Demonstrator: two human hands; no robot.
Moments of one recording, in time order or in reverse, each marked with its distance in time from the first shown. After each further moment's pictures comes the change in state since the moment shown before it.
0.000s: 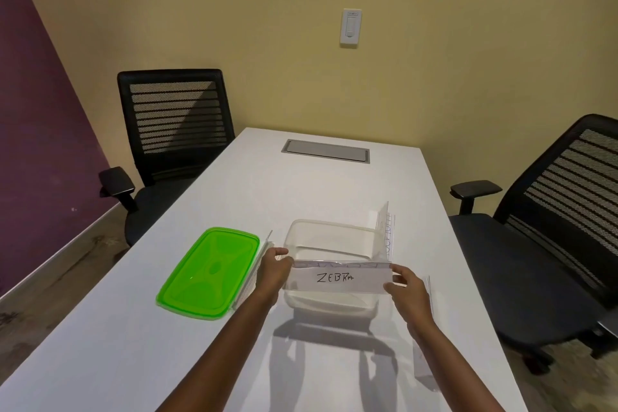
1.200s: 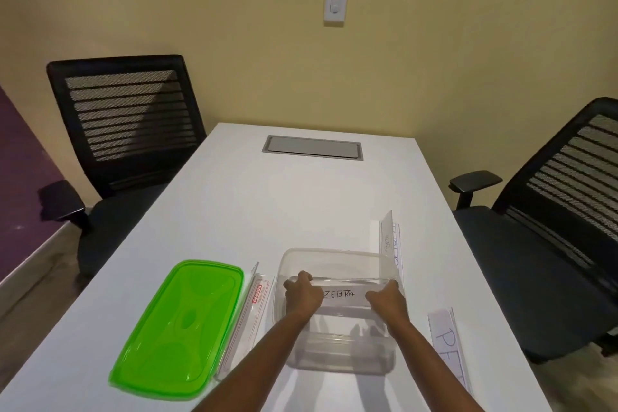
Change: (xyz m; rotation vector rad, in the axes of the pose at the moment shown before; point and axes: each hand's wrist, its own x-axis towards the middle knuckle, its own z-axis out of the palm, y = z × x) left_hand 0.100 -0.003 0.076 0.563 -0.227 -0.025; right_hand 0.120 -0.001 0.079 -0.201 -0.011 0.302
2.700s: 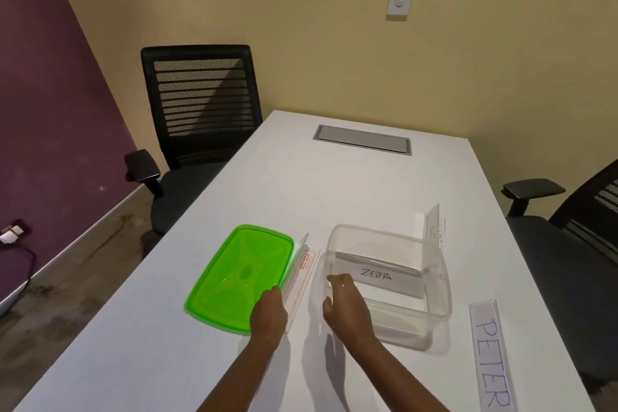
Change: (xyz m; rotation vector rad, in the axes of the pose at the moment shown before) left_hand -0.060 -0.134 -0.062 0.408 0.306 -0.054; right_hand -0.113 0.001 0.103 -0.614 -0.100 -0.723
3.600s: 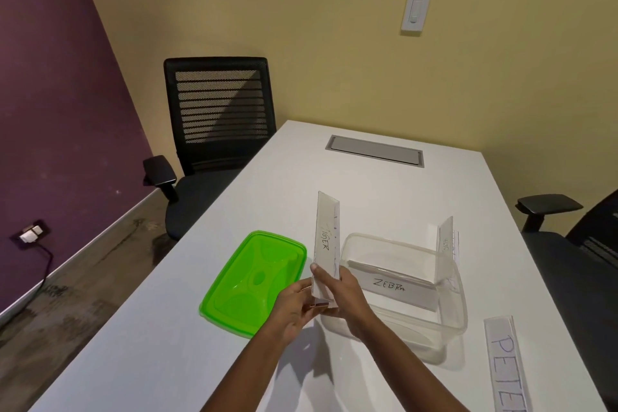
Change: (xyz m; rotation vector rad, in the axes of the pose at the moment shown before) left_hand -0.012 0.025 -0.041 -1.517 -0.453 -0.183; right_hand 0.013 -0.041 -0.024 1.086 -0.231 0.260
